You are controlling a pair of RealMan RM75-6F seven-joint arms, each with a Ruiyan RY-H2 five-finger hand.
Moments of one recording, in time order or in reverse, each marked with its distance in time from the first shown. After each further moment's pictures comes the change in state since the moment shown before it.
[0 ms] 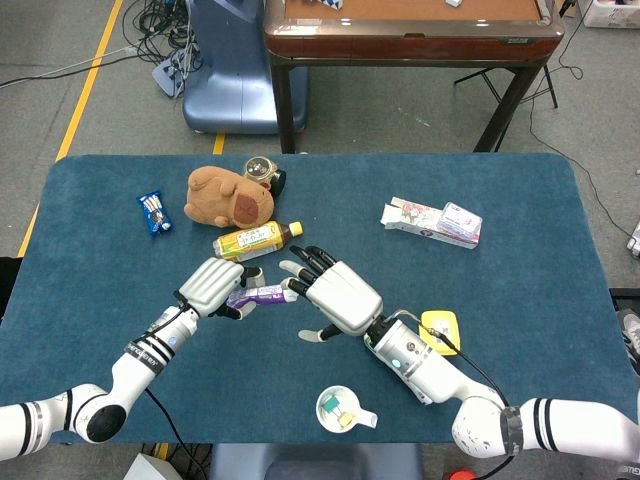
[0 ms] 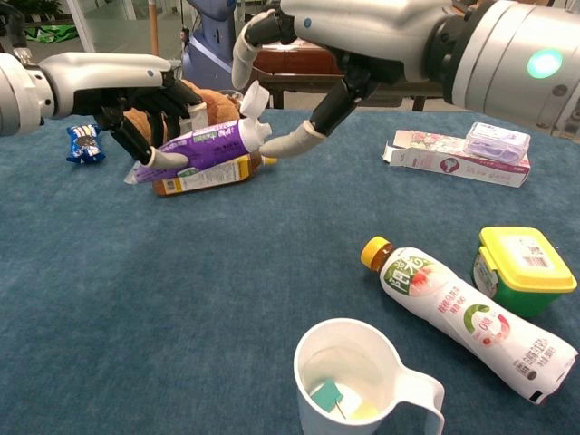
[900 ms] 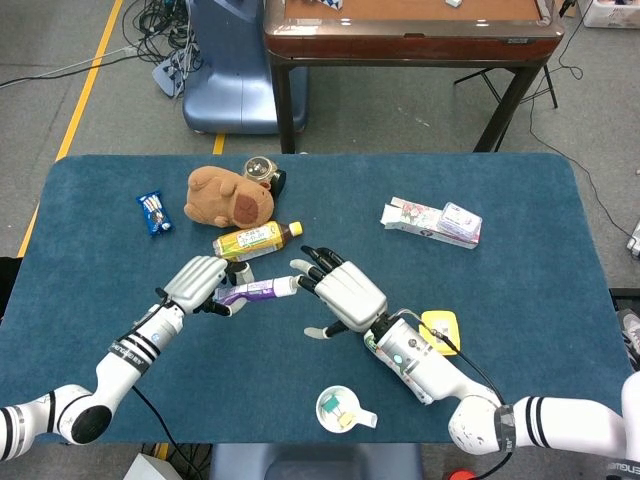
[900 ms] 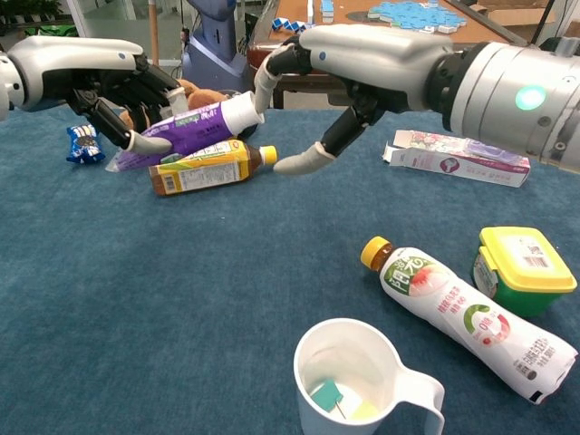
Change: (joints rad) left arm 0.038 0.055 -0.013 -0.009 0.026 -0.019 -0.183; right arm 0.020 -0.033 -0.055 0.065 0.041 0.039 0.082
